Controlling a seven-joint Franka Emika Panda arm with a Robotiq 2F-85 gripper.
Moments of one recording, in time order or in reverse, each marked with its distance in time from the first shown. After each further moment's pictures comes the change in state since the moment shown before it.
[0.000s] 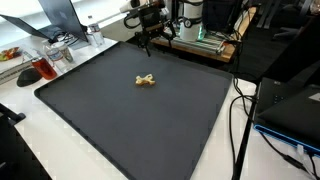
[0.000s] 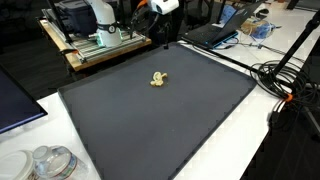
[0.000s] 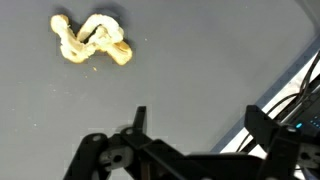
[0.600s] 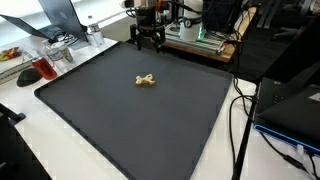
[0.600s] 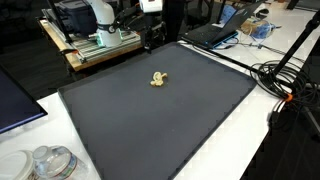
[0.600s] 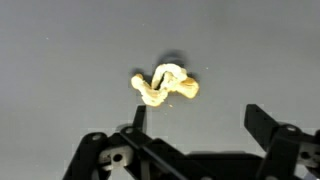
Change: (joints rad) arm -0.007 -0.039 -0.048 -0.106 -0.432 0.159 0.663
